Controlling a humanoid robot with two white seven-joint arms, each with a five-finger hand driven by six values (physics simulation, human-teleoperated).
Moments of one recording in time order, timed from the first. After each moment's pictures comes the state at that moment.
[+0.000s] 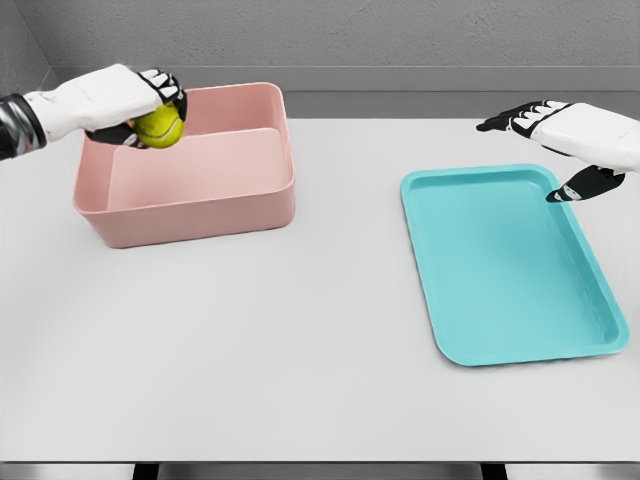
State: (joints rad) left arm -0.83 0.69 -0.57 -1.16 -0.60 -0.61 -0.37; right arm -0.52 -1.03 0.41 -1.75 0.17 -0.24 0.53
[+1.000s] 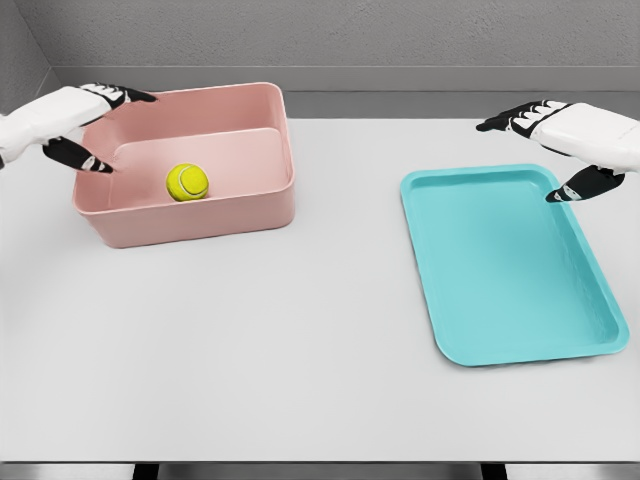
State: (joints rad) left arm -0.77 0.76 -0.55 -1.02 -0.31 -0.61 -0.35; right arm -0.52 -1.03 0.41 -1.75 0.17 -0.24 0.53
